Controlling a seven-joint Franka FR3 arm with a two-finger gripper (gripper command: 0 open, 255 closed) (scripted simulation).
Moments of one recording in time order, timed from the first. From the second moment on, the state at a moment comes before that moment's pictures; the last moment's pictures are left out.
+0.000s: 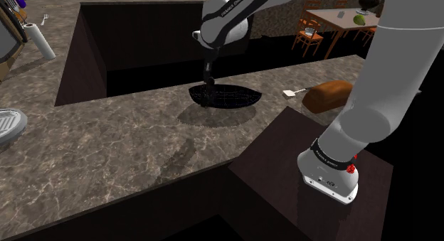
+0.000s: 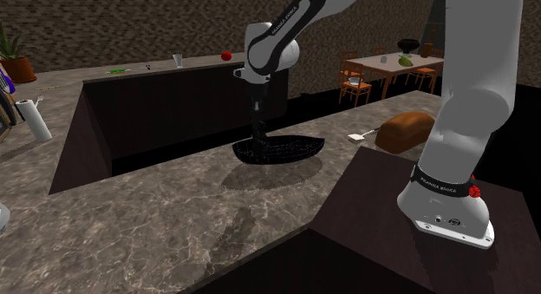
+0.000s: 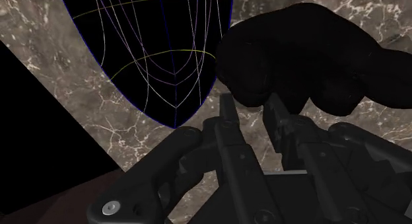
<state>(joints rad) -0.10 0.30 0.13 -2.10 0.02 2.45 -0.69</state>
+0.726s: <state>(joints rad) -0.27 0.41 0.07 -1.91 0.05 2.35 -0.94</state>
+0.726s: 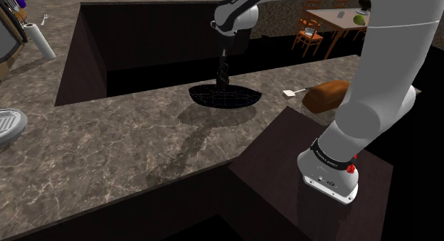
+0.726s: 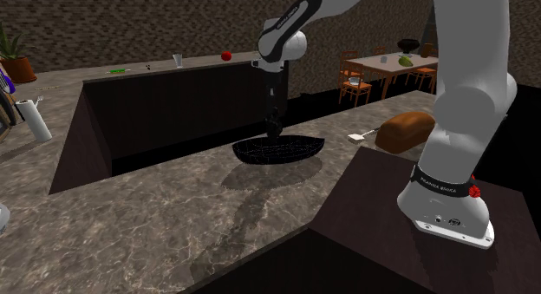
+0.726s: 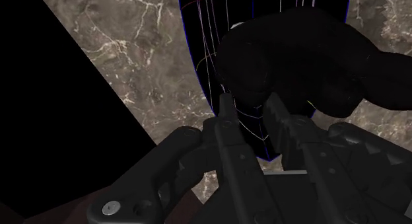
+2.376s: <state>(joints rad) -0.27 0.57 0.06 -1.90 0.05 2.51 -0.97</state>
